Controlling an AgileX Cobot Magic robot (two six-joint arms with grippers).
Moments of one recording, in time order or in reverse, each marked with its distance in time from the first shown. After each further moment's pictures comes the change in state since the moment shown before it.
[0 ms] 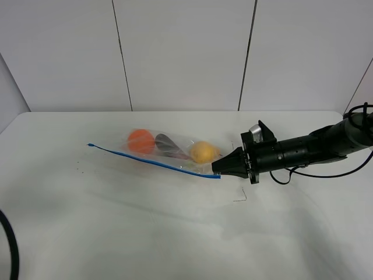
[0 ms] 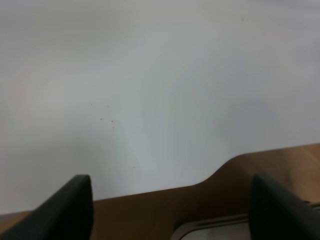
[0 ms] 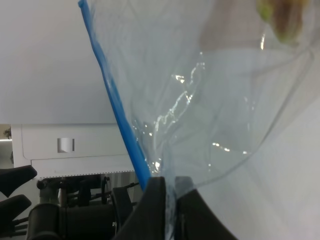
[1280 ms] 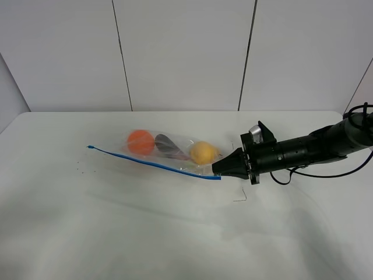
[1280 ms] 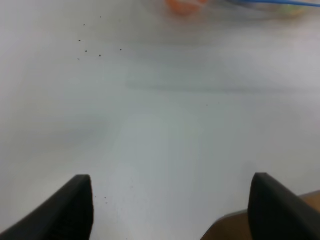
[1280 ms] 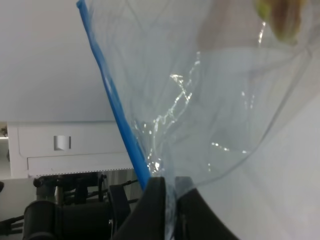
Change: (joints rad) left arm -0.076 -0.394 0.003 -0.020 0.001 0.000; right arm 0.000 0.000 0.000 -0.011 -0.012 0.001
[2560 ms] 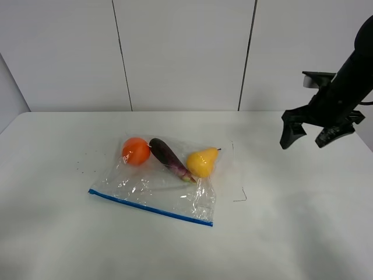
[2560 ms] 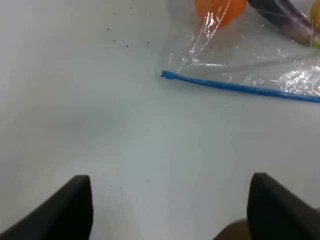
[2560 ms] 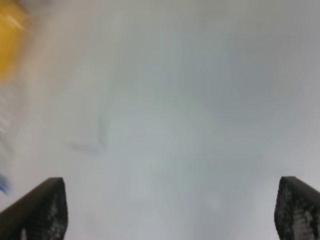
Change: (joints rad) left arm 0.000 0.000 0.003 0.078 -0.001 -0.117; right arm 0.000 -0.387 -0.337 -1.330 -0.072 0.986
